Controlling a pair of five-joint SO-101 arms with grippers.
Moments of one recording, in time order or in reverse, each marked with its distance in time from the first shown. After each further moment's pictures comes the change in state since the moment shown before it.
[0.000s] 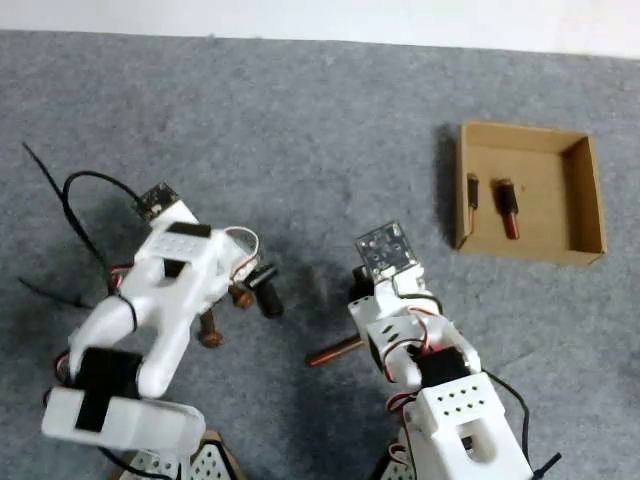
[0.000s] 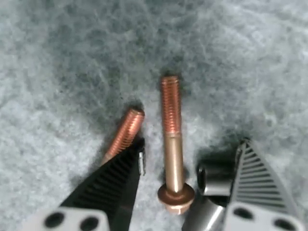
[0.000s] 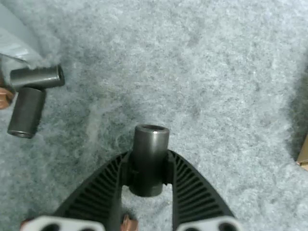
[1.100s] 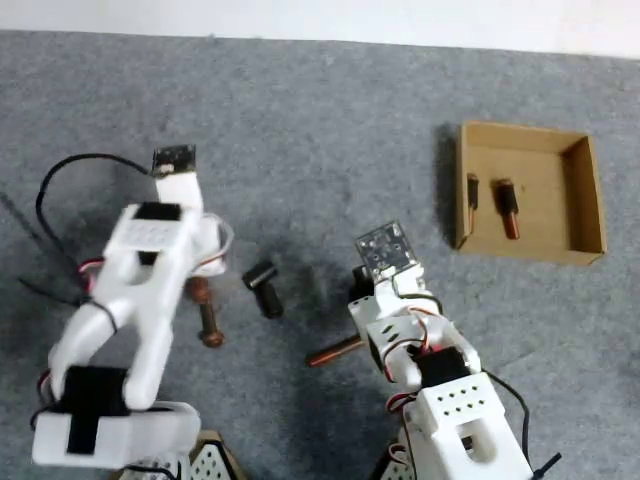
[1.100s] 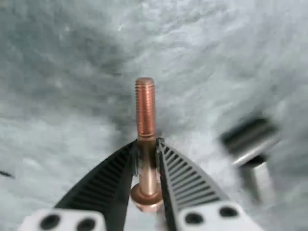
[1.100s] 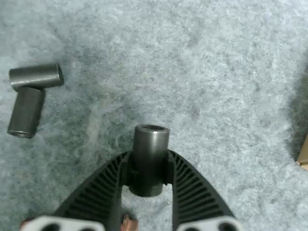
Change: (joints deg) left arm -7.7 -6.6 -4.9 7.6 -44.0; right arm 0.0 0.0 0.0 0.0 0.0
